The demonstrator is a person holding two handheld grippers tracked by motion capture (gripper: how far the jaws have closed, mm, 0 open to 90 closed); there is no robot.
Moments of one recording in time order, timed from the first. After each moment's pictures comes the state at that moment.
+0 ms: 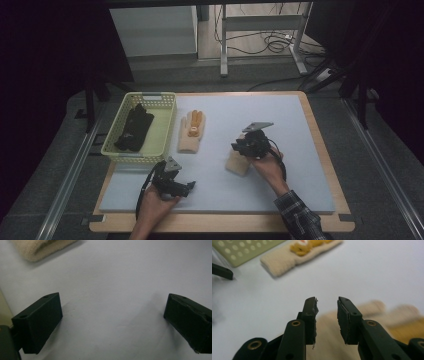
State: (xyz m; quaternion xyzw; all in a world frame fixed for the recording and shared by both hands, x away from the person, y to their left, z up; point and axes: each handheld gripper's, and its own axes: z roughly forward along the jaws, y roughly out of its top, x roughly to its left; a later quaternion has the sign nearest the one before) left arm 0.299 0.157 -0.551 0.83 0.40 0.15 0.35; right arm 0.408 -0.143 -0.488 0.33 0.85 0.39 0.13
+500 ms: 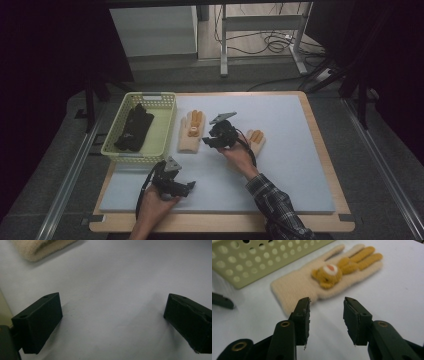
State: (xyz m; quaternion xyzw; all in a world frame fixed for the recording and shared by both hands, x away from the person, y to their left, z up) left arm 0.299 0.158 -0.551 0.83 0.40 0.15 0.35; right arm 0.445 -0.051 -0.497 0.29 0.87 0.39 0.11
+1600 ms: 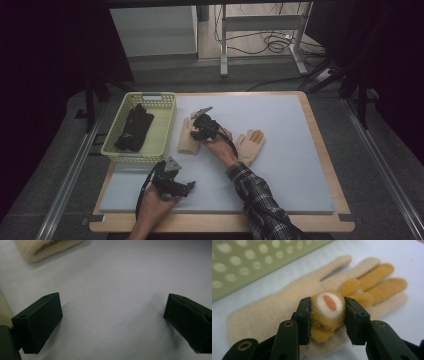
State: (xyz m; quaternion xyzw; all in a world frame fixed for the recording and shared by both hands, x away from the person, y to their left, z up) left arm 0.299 0.158 -0.551 0.83 0.40 0.14 0.35; right arm 0.484 0.010 -0.521 0.29 0.88 0.35 0.14
